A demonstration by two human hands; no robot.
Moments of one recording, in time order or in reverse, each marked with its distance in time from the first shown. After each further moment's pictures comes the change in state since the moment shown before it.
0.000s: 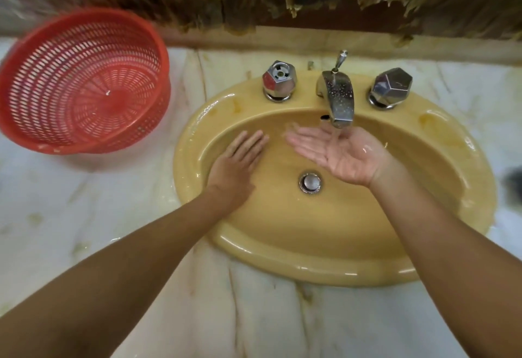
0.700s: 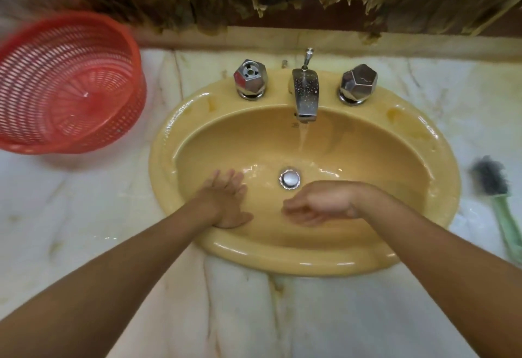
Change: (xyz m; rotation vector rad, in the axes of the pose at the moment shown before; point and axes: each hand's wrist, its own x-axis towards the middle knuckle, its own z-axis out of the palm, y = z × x) left_hand -0.015 0.041 -0.009 -0.386 -0.432 0.083; right_hand -0.039 0.044 -0.036 -1.246 -0.036 0.372
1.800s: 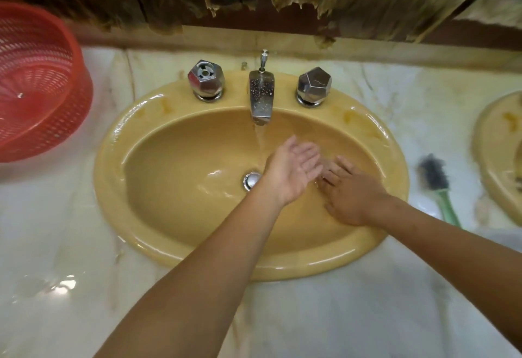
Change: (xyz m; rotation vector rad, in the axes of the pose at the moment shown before) left_hand 0.022 0.139 -0.133 -2.740 -0.146 0.248; right_hand -0.035 0.096 -0.084 -1.646 0.543 0.167
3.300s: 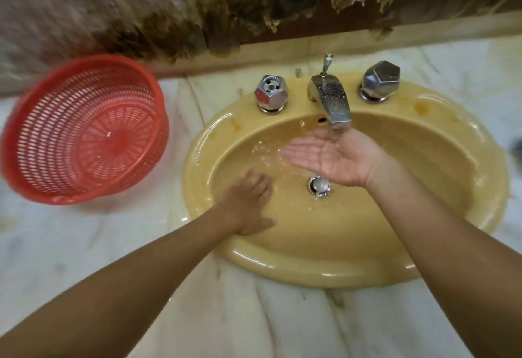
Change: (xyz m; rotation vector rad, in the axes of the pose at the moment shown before) left_hand -0.057 0.127 -0.176 3.011 -0.102 0.006; right_hand 0.058 -0.078 -0.163 3.031 -0.210 0.124
